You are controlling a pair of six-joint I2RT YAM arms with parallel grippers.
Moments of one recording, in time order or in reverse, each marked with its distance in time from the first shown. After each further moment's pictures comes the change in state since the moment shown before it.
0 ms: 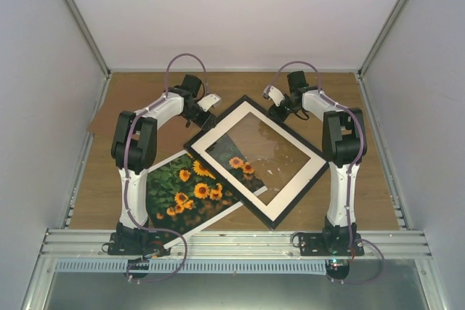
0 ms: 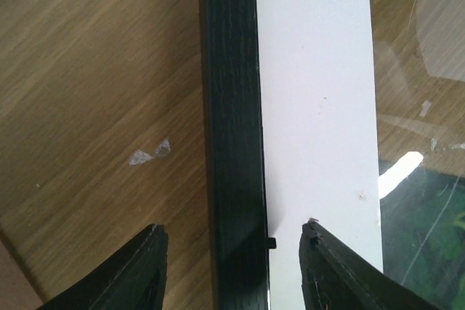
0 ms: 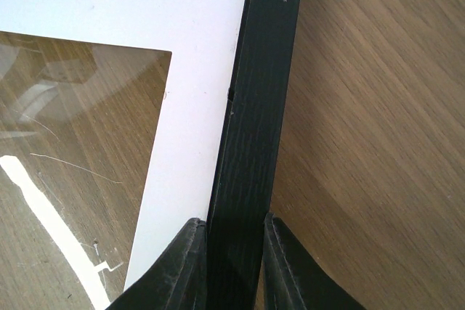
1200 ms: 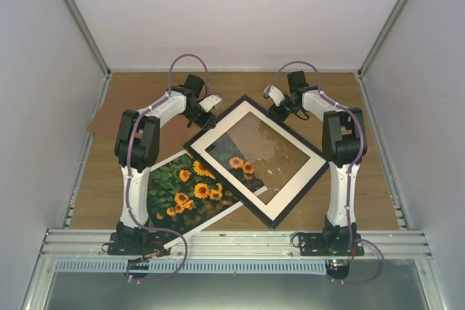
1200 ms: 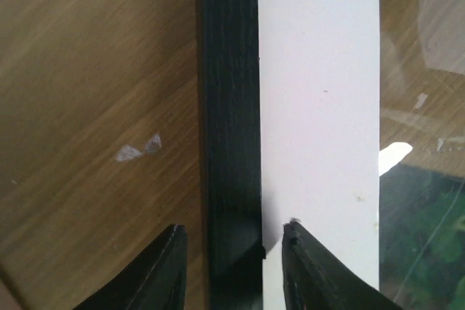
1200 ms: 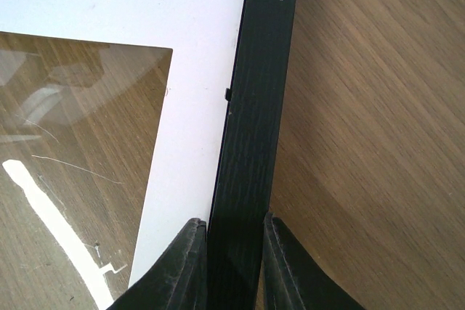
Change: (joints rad) left arm -0.011 0.041 0.048 -0.065 -0.021 -0.013; right arm 0.000 0.000 -0.001 0.002 -0.001 0.018
